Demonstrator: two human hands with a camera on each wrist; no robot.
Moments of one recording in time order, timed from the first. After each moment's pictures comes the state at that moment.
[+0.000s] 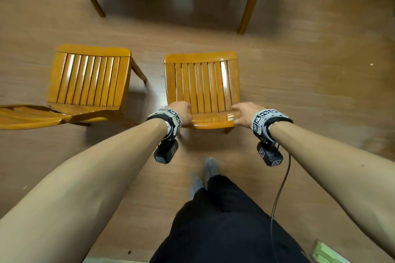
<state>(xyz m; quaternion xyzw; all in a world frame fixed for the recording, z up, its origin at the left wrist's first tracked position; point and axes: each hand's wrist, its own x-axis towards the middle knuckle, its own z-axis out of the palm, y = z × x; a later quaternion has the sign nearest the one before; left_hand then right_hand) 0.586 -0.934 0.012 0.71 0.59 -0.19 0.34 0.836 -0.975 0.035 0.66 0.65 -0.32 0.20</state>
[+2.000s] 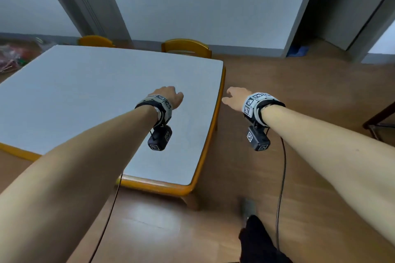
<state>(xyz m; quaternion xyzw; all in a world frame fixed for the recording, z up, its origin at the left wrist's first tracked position) 1.216 0.167 0.238 0.68 0.72 -0.07 0.13 1.471 0.158 0.223 0.67 0.71 -0.21 0.01</state>
